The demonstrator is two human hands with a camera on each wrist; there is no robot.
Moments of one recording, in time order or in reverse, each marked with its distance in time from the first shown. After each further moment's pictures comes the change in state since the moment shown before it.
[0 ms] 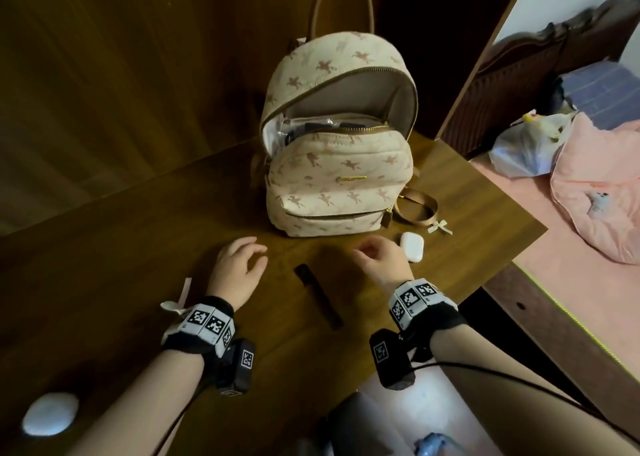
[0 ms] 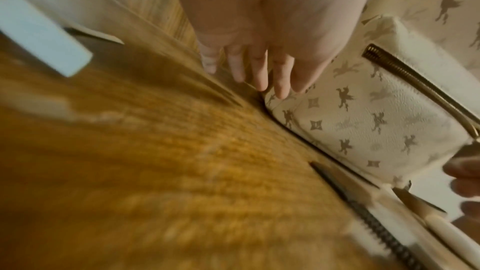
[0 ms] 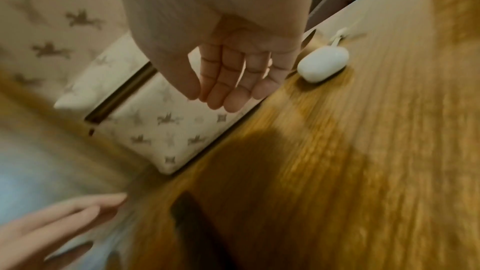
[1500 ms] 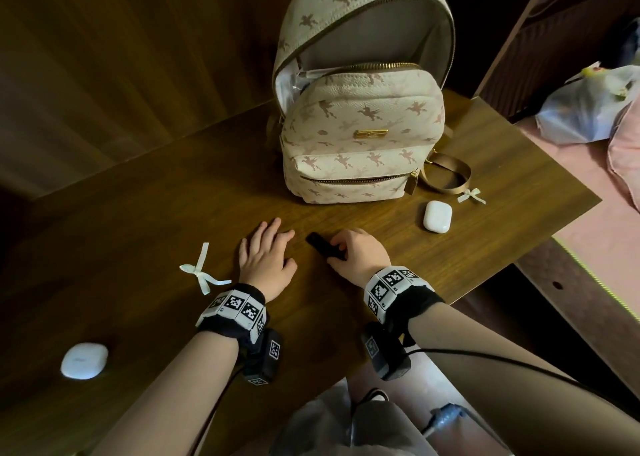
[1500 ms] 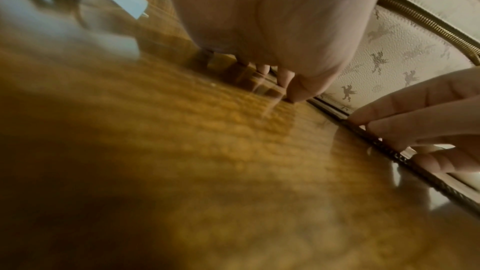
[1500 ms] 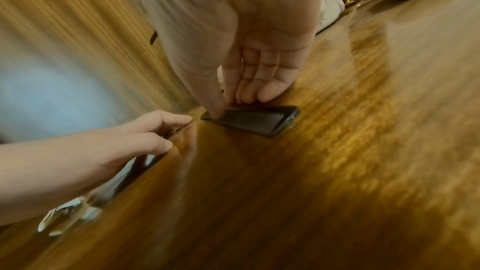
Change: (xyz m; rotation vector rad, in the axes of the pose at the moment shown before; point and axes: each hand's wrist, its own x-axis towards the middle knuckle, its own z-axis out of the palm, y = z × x) left_hand -0.029 -0.002 0.040 0.320 -0.184 -0.066; right_hand -0.014 -0.007 0.063 -0.365 -0.232 -0.202
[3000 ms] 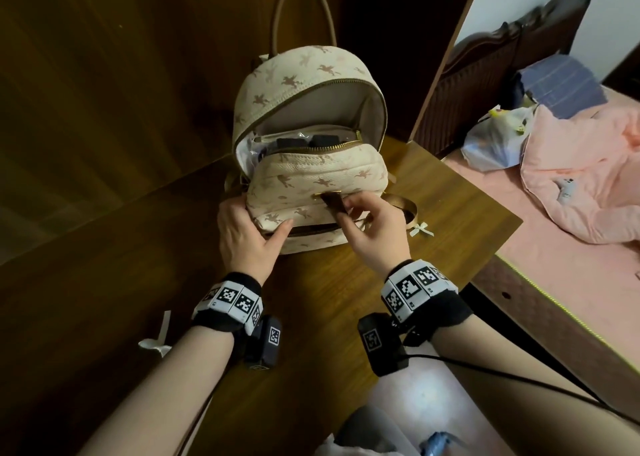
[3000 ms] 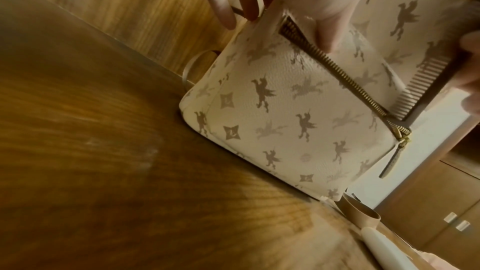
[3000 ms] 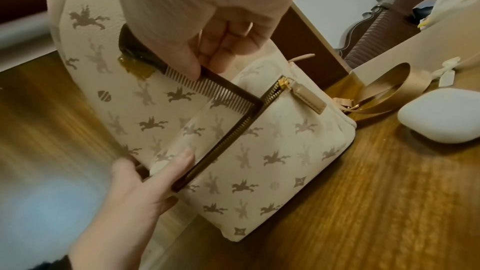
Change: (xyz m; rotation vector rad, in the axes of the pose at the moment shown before) left_hand 0.063 0.067 -0.071 -0.456 0.709 0.184; right_hand -0.008 -0.006 -0.112 0.354 0.767 -0.226
